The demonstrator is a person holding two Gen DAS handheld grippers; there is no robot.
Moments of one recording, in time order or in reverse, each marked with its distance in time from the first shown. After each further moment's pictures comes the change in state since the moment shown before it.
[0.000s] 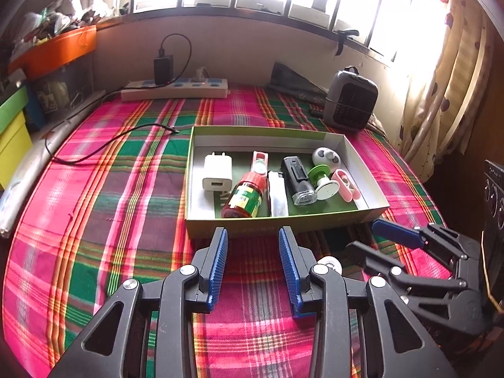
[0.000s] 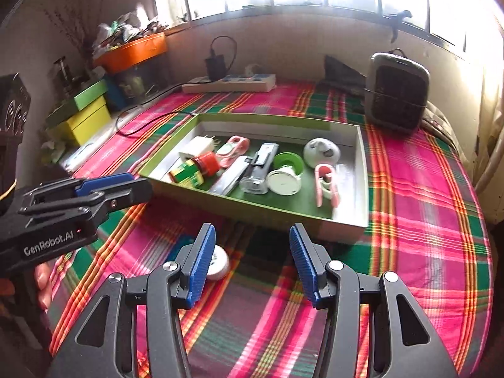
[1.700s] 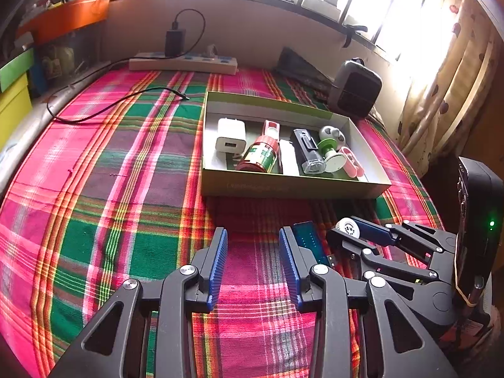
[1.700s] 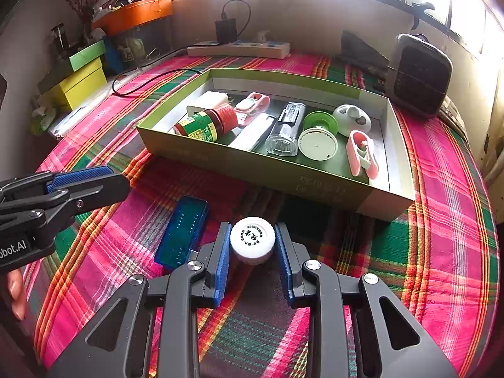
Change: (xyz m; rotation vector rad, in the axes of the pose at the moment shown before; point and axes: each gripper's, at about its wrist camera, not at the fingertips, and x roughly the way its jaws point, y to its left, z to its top) left arm 0.001 0.020 -0.029 -0.061 0.056 -0.052; right arm 0.030 0.021 -0.014 -0.028 0.106 -0.060
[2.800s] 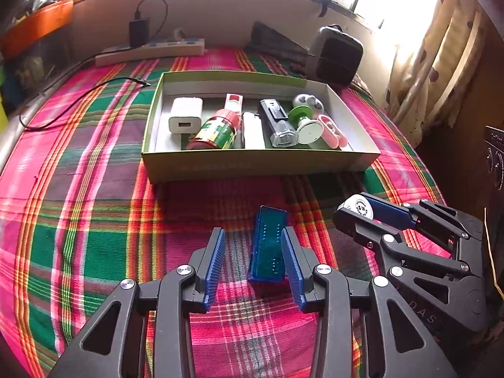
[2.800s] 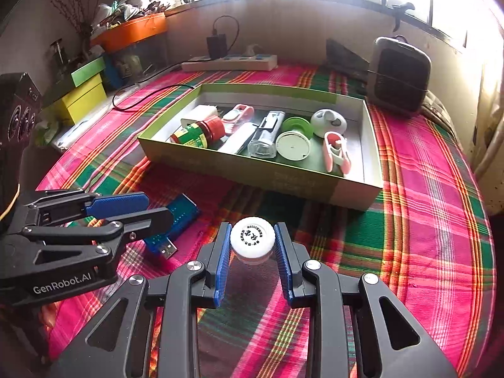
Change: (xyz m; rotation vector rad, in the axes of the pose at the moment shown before) left arm 0.027 -0.033 -0.006 0.096 0.081 -0.024; right arm -0.023 -0.015 -0.010 0.045 -0.061 0.000
